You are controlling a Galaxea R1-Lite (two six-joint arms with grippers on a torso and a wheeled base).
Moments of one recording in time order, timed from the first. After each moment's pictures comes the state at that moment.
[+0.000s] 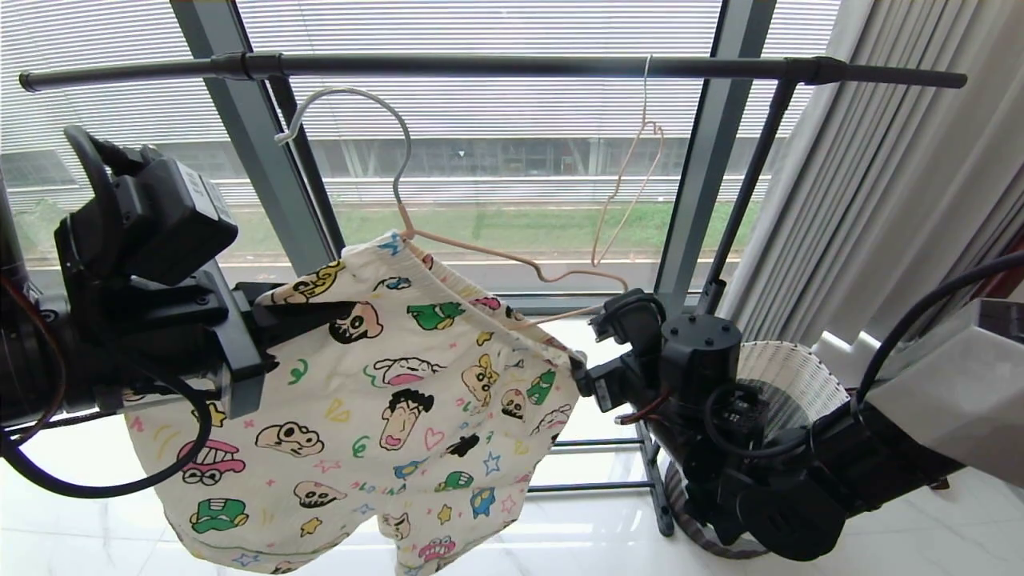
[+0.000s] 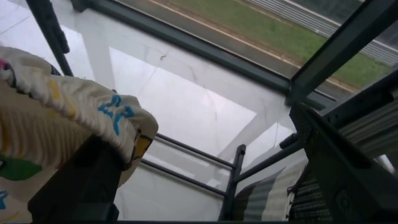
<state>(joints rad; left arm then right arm) -0.24 1.27 -0.83 -0.18 -0.47 0.66 0.80 2.07 -0.89 -1.05 -0.45 -0.16</state>
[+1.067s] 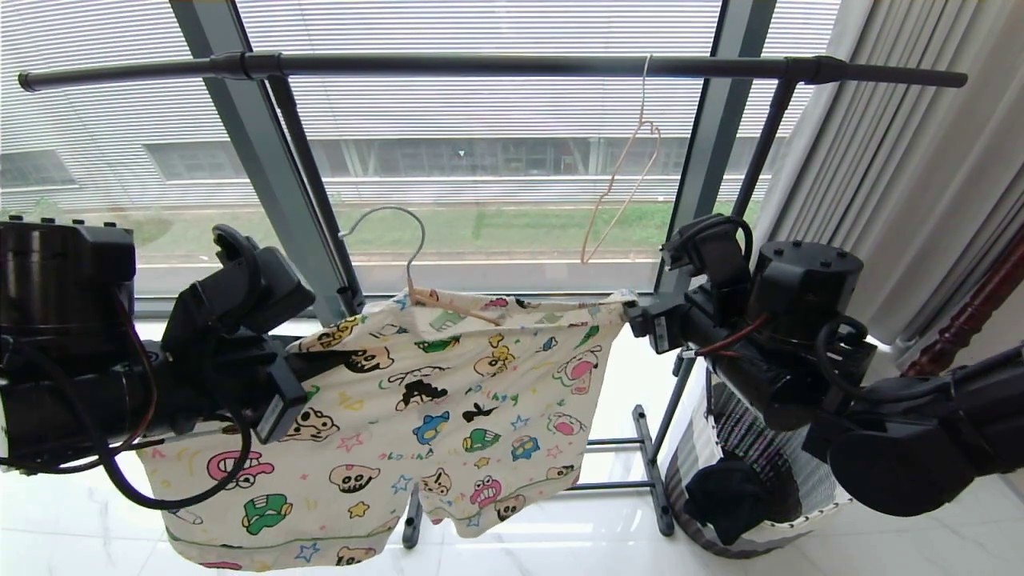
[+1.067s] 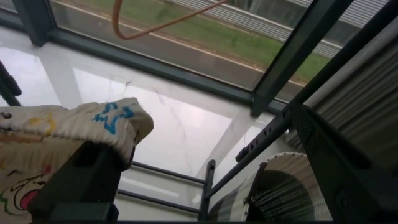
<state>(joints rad) -0.19 1.40 -0.76 -0.18 -0.31 0.67 0.73 1.85 -0.89 -0.93 -0.42 -0.19</state>
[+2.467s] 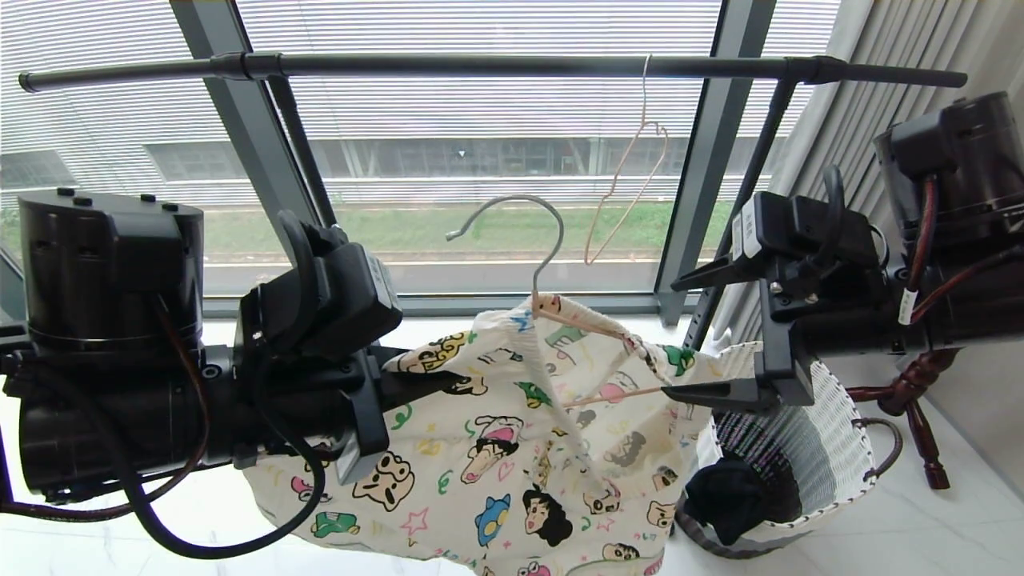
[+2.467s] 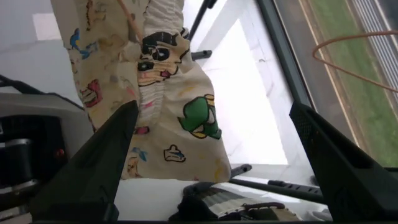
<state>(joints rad) -0.54 1.39 -0.81 -0.19 -0.38 0.63 0.63 1.55 -1.26 0.26 0.40 -0.72</state>
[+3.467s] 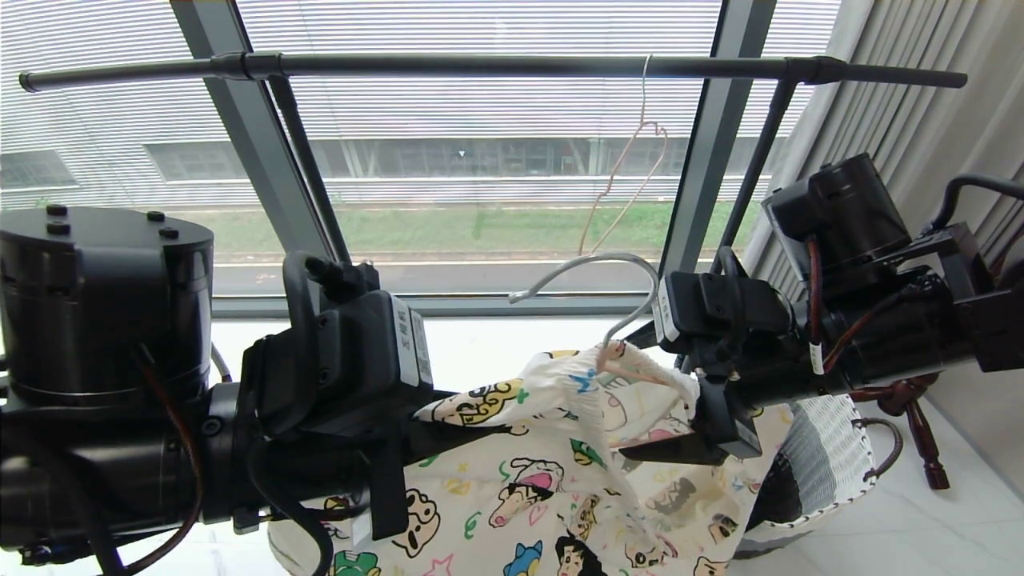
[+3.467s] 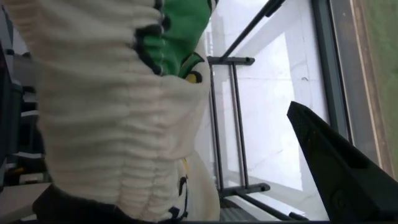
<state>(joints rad) -0.70 1.37 -0.80 -0.18 -0.38 0.67 0.74 1.66 -1.27 0.31 0.44 -0.79</state>
